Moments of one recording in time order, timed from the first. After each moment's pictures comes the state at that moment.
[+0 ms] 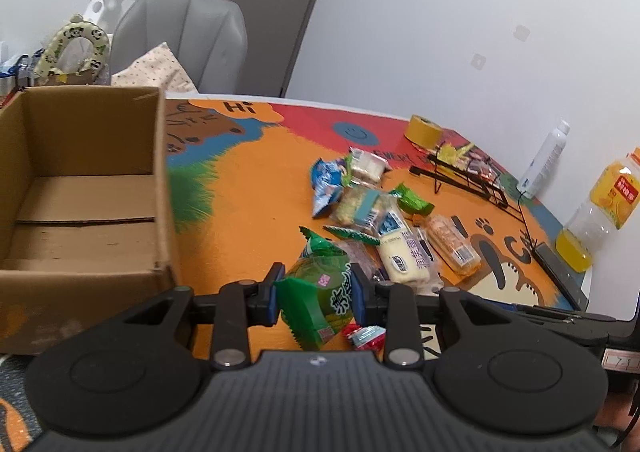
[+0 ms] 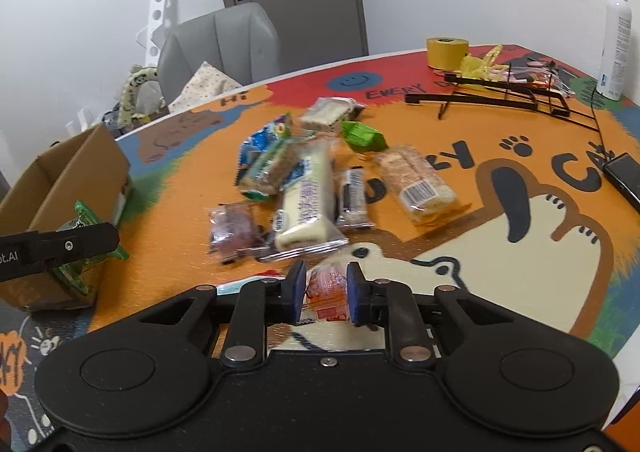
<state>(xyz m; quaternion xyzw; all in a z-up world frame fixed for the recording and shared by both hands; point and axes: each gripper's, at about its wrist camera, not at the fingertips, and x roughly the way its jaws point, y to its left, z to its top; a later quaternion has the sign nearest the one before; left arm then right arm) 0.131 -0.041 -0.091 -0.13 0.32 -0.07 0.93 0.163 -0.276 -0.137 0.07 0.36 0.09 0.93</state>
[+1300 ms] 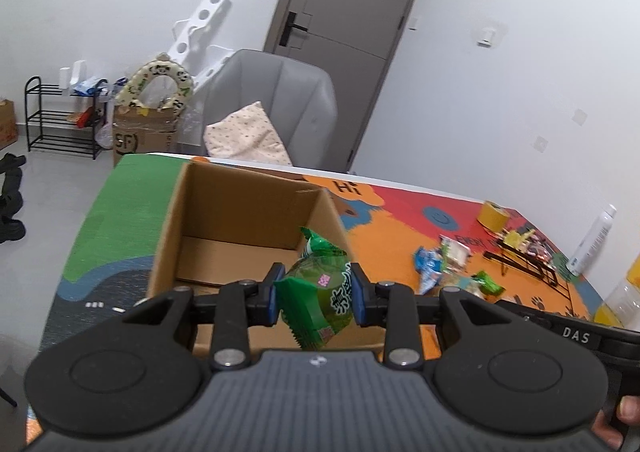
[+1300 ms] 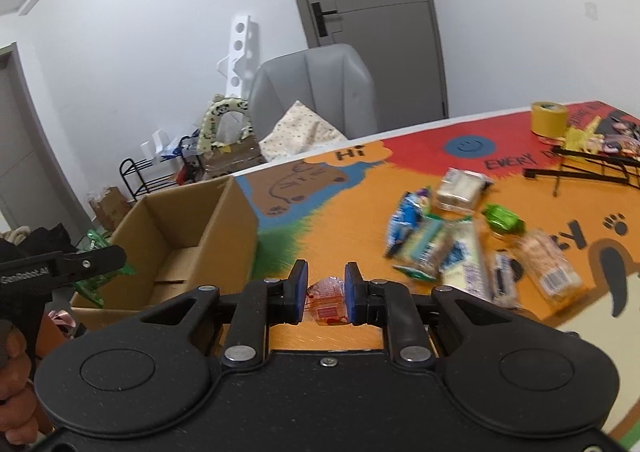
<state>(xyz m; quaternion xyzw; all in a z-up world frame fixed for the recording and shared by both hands) 0.089 0.070 -0.045 -0.16 0.25 0.04 0.95 0.163 -0.189 -0.073 0.07 0.30 0.20 0.93</state>
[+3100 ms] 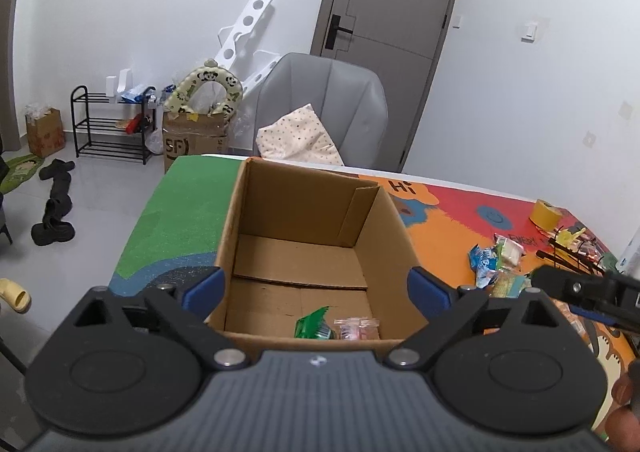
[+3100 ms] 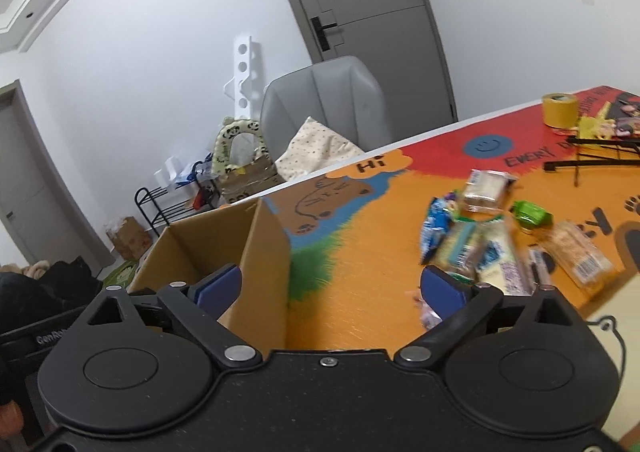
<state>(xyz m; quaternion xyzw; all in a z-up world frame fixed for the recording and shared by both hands) 0.079 0.070 -0.046 -0.13 0.26 0.12 0.95 0.154 -0.192 -0.071 0.13 0.29 0.19 0.93</state>
